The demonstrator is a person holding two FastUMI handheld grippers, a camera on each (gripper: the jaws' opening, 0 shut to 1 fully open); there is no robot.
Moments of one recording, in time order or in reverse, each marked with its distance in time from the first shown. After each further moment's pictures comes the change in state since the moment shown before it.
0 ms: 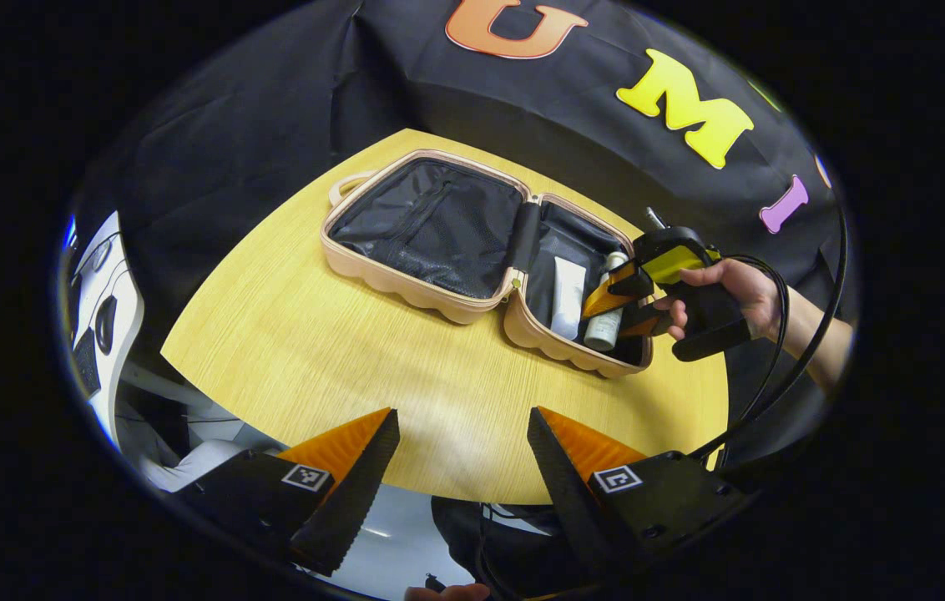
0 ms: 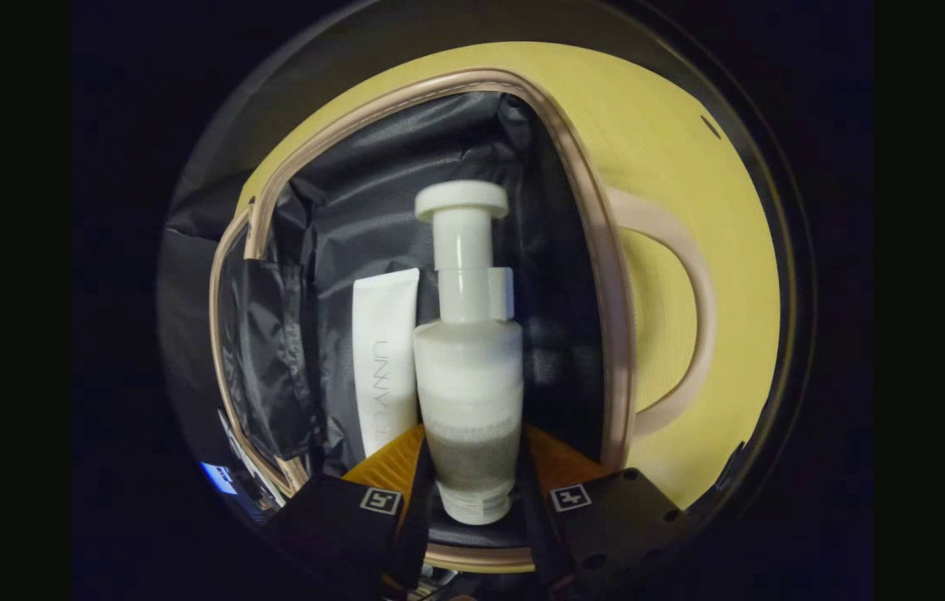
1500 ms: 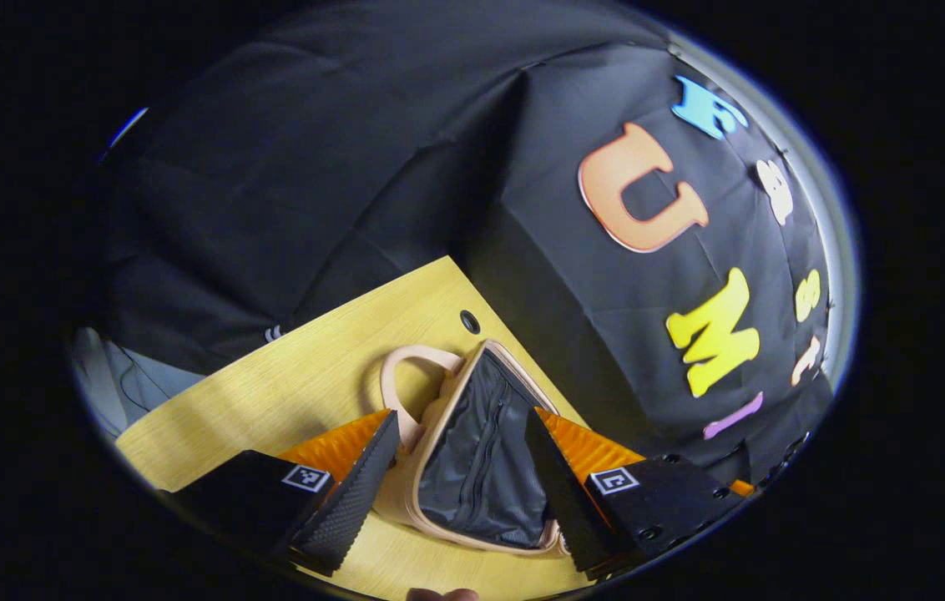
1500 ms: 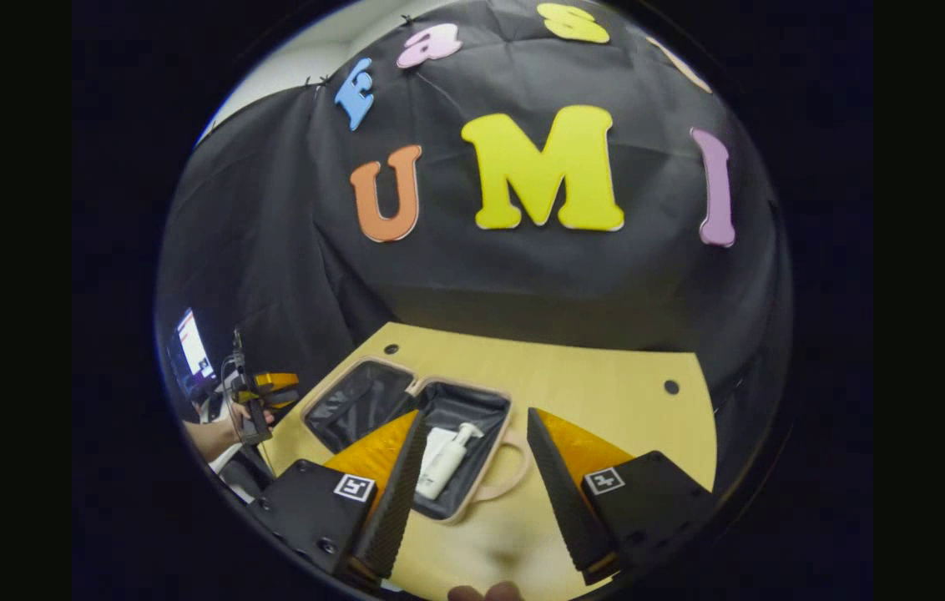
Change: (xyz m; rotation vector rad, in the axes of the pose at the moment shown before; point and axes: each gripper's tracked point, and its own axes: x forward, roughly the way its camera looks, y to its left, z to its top) left arm 0.082 0.165 0.241 -0.496 -0.467 -0.359; right arm -0.336 -0.085 -0.004 -0.469 -0.983 0.258
